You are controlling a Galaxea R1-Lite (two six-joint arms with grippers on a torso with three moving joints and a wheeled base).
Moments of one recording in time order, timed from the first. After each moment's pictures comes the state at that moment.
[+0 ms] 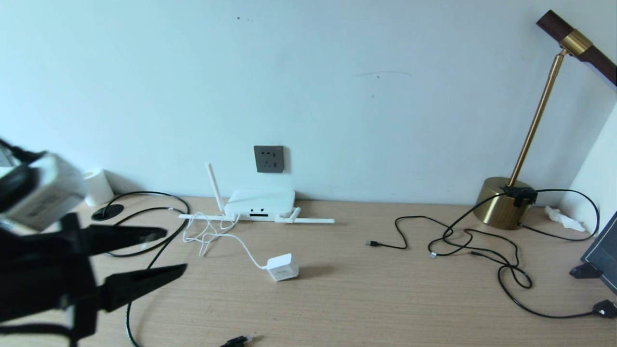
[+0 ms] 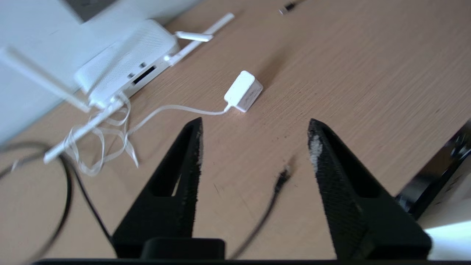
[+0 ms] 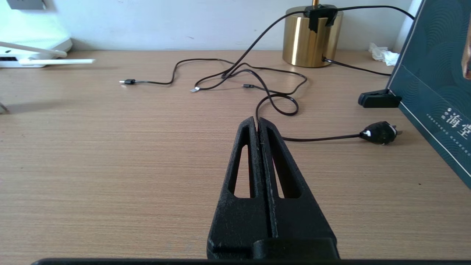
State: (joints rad) left arm -0.24 1.17 -0.81 0.13 -0.36 0.45; right arm 0.01 0.00 0.00 -0.03 -0.03 0.04
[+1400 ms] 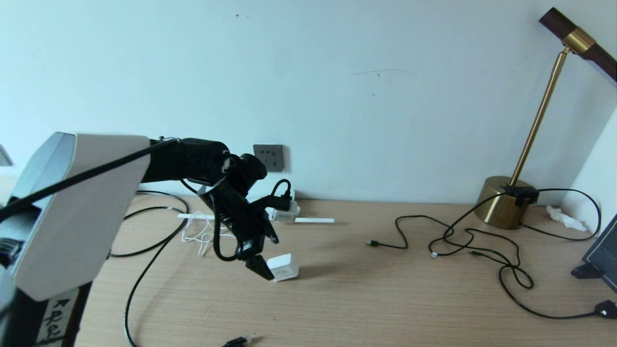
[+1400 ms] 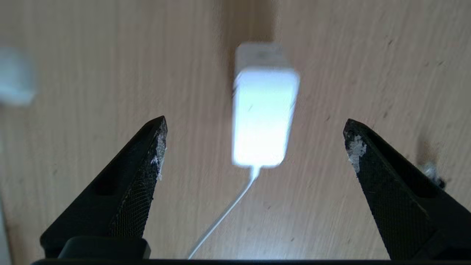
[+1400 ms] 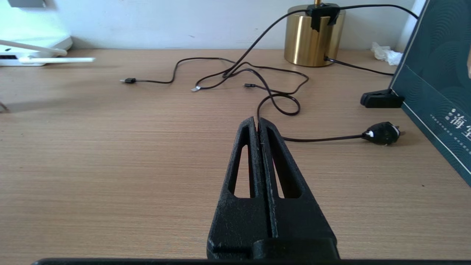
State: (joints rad) left arm -0.38 2.31 -1.95 0.98 -0.39 1.10; right arm 0.01 0.00 0.00 -0.03 -0.03 0.03
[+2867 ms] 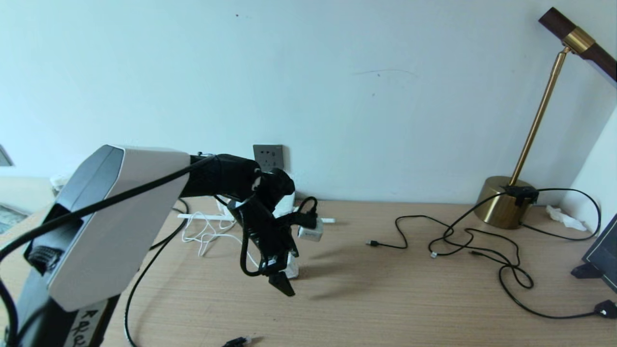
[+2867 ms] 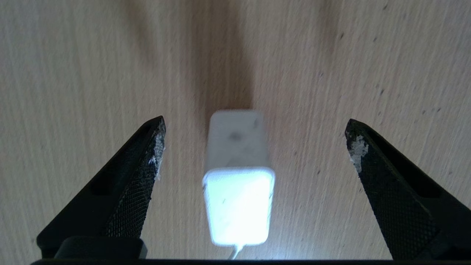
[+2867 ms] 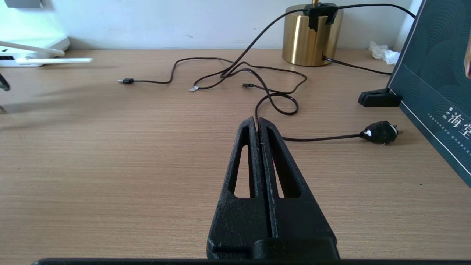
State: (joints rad) left arm -0.48 2.37 -1.94 0.92 -0.36 1.06; right arm 0.01 0.00 0.00 -0.03 -0.03 0.04
